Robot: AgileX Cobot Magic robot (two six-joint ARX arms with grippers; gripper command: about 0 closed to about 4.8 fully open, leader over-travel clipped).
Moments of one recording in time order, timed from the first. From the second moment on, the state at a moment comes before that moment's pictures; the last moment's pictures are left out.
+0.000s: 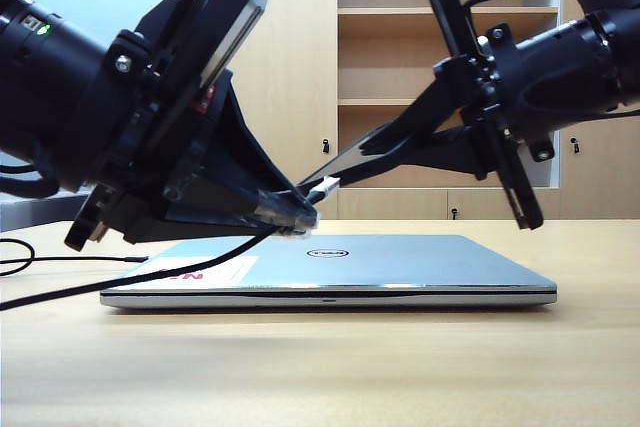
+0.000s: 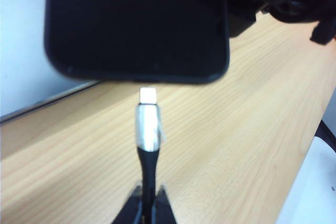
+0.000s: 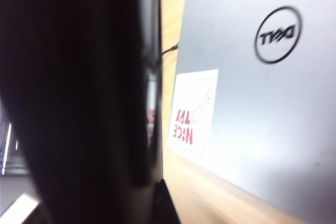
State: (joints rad) left arm -0.92 1.22 0.33 0.48 0.12 -0.51; right arm 0.46 1.39 0.50 0.56 -0.56 1.02
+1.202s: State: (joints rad) left arm -0.92 1.22 0.33 0.48 0.12 -0.51; right arm 0.44 1.39 0.50 0.56 -0.60 1.05
